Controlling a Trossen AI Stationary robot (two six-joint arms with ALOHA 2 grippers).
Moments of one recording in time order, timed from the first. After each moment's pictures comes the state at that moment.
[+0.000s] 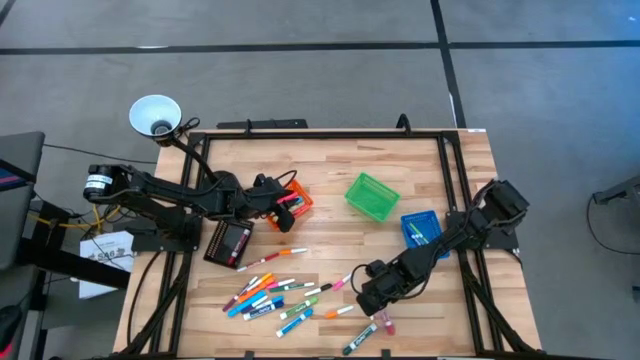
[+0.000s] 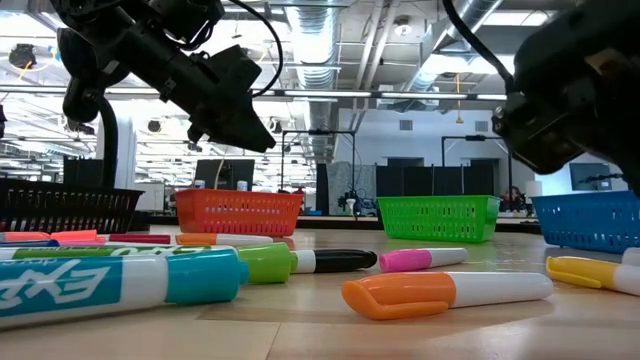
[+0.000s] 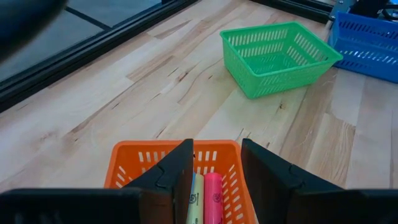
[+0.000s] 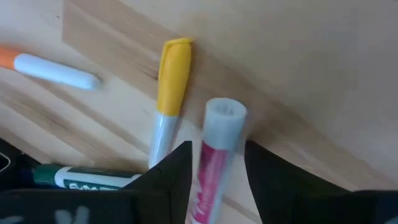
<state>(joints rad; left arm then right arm) -0.03 1.34 0.57 0.22 -0.47 -0.31 0.57 1.81 0.98 -0.40 -0.21 1.60</state>
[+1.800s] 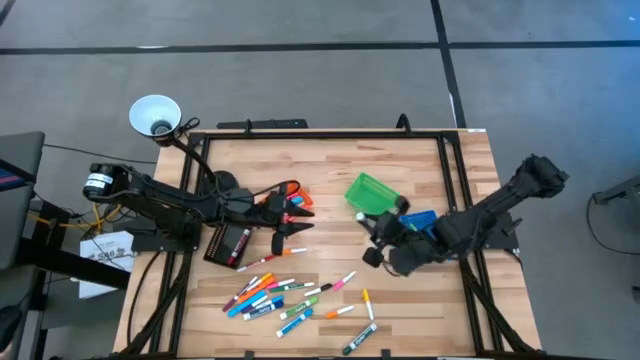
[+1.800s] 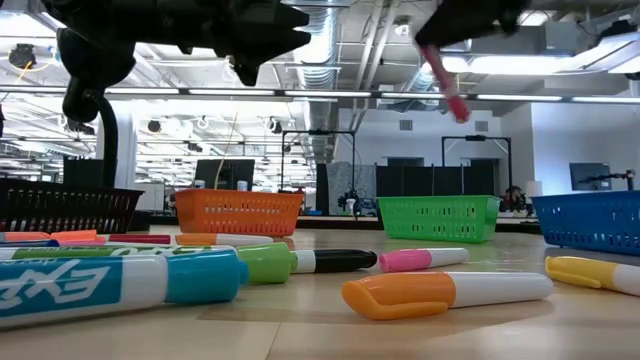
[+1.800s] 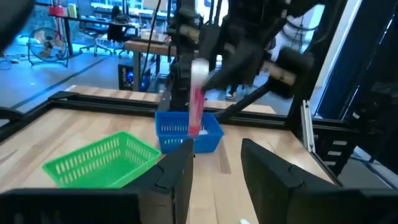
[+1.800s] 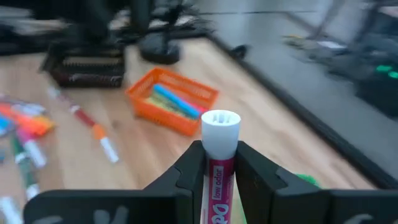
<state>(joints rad) -0.12 1.34 0.57 0.72 -0.05 -0.08 0.50 1.37 0.98 -0.39 0.93 0.46</state>
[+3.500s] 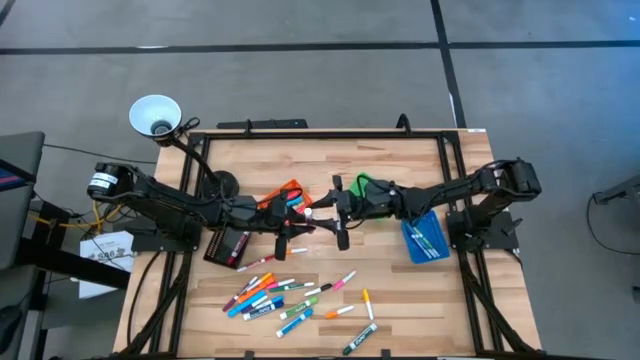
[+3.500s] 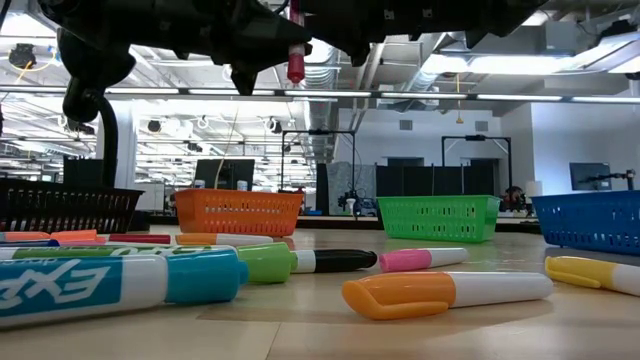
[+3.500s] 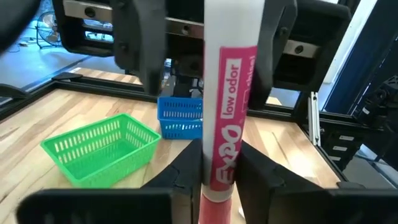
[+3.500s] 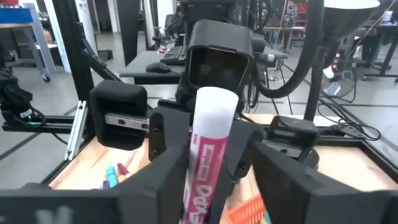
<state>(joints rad) -0.17 1.39 0.57 0.71 -0.13 -0.13 0.06 1.59 0.92 0.58 -0.05 -0.06</state>
